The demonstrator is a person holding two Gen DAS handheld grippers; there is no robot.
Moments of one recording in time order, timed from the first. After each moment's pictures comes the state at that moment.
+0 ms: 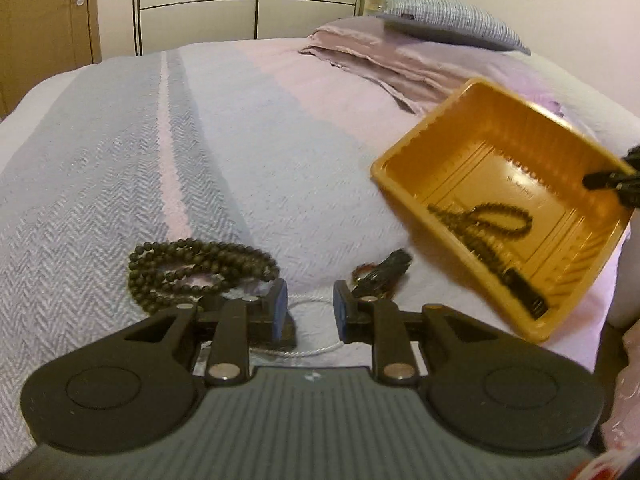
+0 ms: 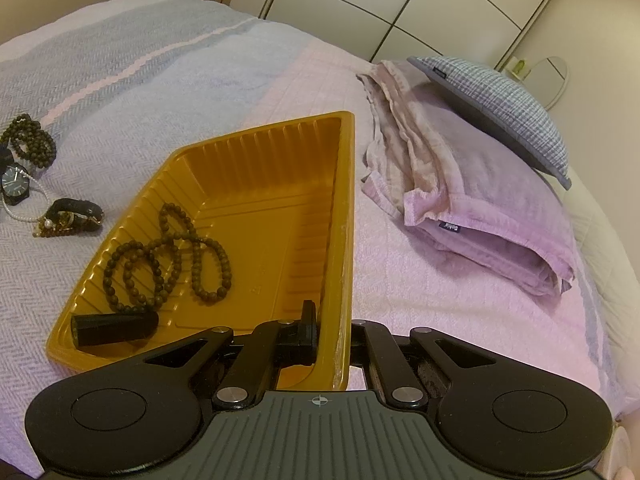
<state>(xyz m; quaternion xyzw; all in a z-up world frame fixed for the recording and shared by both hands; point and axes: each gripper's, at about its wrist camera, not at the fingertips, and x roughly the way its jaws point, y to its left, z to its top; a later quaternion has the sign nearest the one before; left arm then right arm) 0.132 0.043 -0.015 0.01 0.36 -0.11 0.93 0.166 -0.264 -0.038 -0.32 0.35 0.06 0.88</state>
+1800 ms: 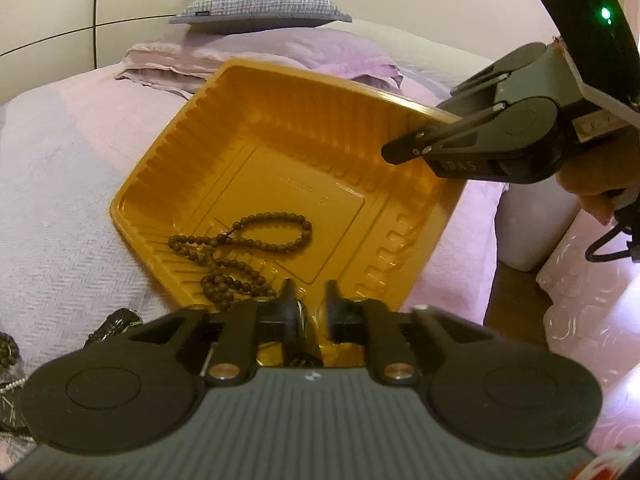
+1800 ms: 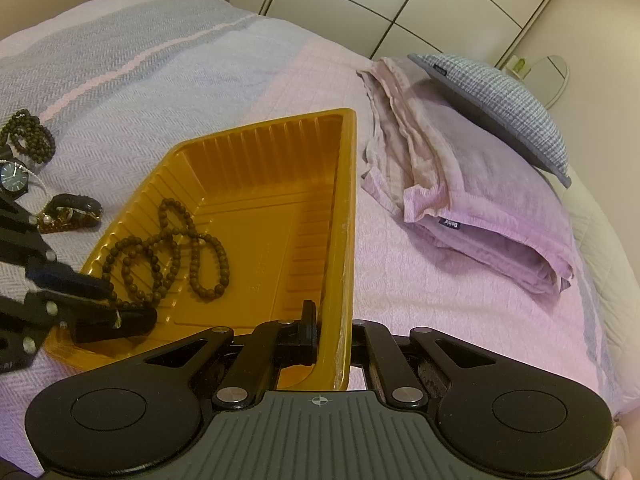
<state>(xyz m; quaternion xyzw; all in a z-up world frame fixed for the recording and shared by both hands) 0.130 -0.117 -0.021 0.05 0.33 -0.32 0.89 0.166 -0.266 -0.039 -0.32 0.35 0.06 0.88</state>
